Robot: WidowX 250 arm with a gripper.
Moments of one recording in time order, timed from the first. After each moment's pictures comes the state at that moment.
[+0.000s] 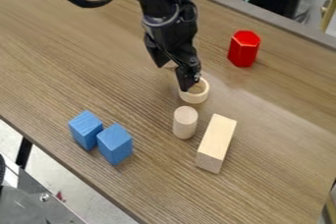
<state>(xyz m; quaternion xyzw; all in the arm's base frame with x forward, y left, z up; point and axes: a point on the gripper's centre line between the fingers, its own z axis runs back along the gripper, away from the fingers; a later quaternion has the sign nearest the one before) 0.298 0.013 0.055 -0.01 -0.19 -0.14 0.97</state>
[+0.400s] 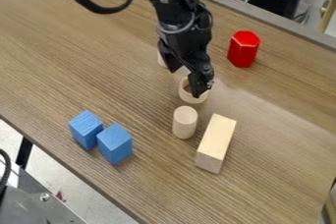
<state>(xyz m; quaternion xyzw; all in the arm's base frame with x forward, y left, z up) 0.304 -0.003 0.050 -0.01 -0.19 -0.17 0.97</state>
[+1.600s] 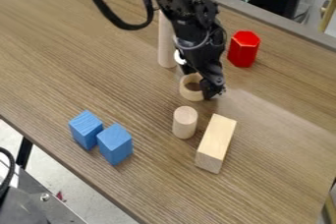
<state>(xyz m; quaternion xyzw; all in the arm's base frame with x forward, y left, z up) 0.315 -0.009 0.025 0.00 -0.20 -0.17 0.96</state>
